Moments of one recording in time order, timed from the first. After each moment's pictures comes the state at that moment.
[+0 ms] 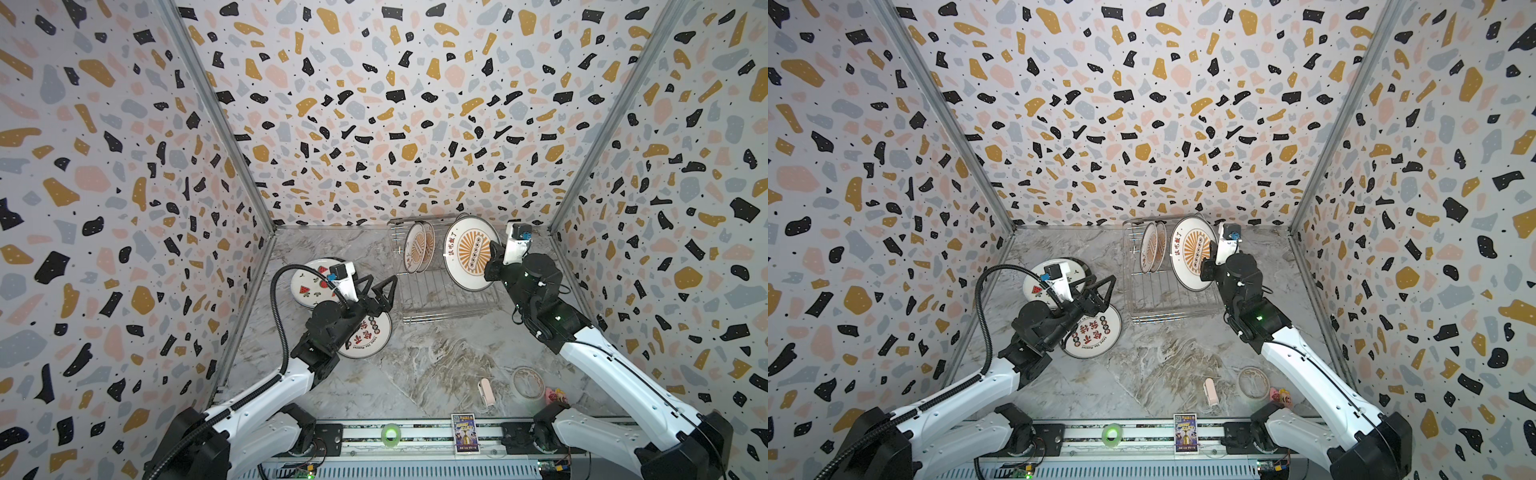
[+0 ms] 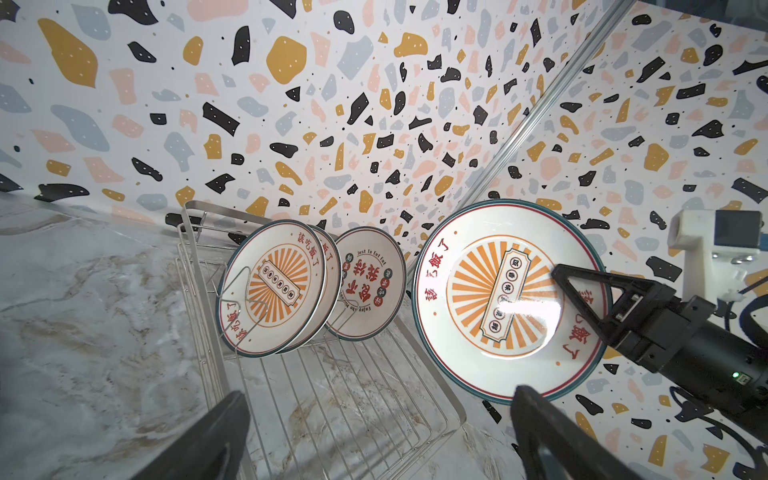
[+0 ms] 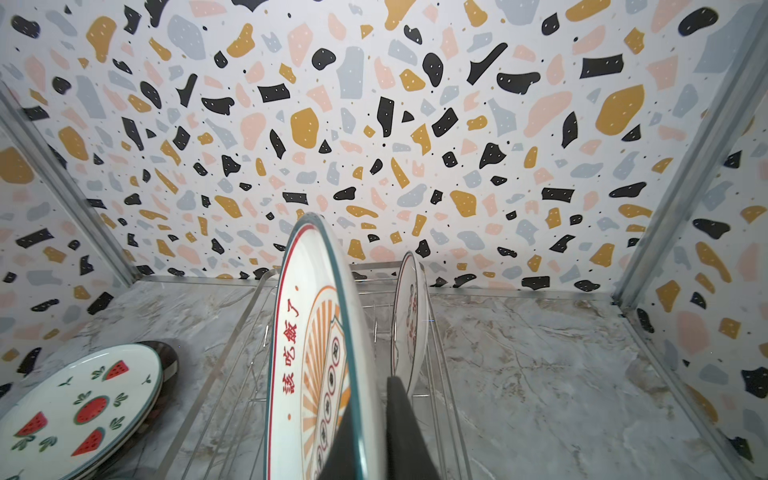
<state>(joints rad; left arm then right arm) -0.56 1.01 0.46 0.62 0.06 -0.62 0.53 1.05 0.94 0.01 0.28 0.15</state>
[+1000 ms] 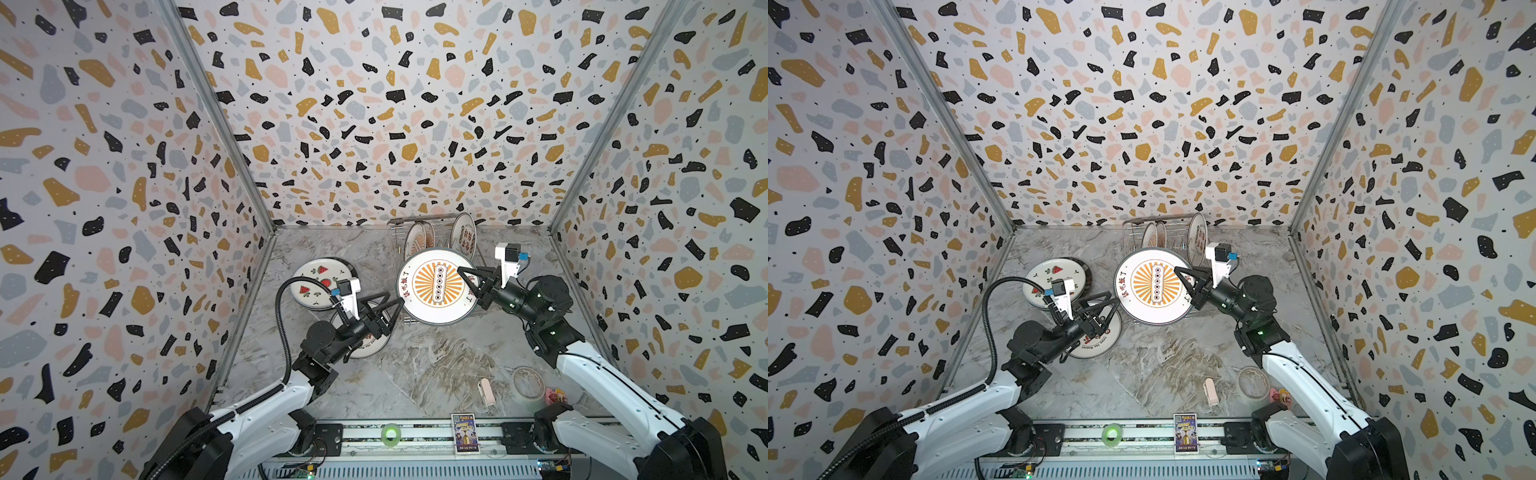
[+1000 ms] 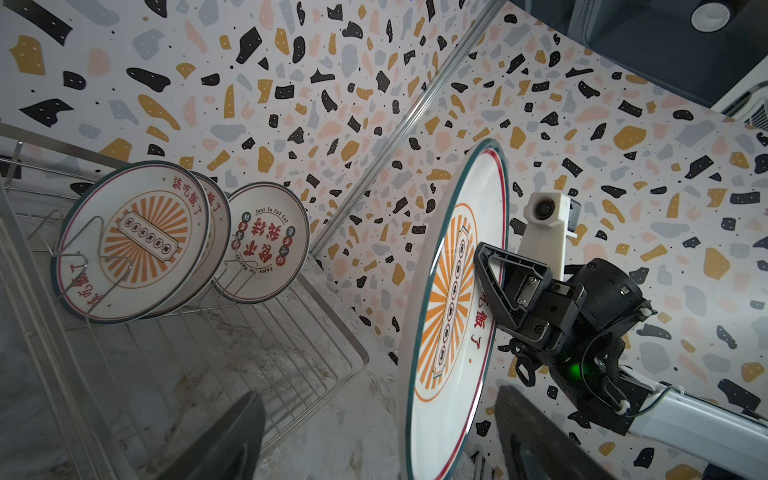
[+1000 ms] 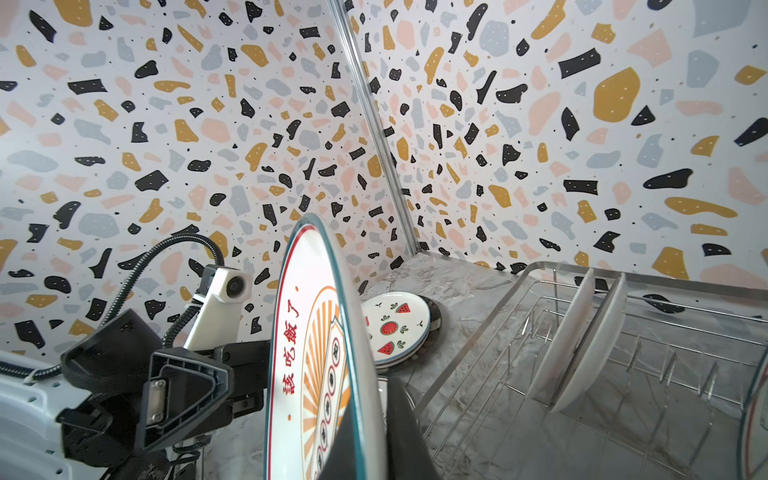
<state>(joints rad) -0.61 1.00 0.30 0.89 0.29 -0.74 0.42 1.01 0.67 0.48 -0.60 0.40</state>
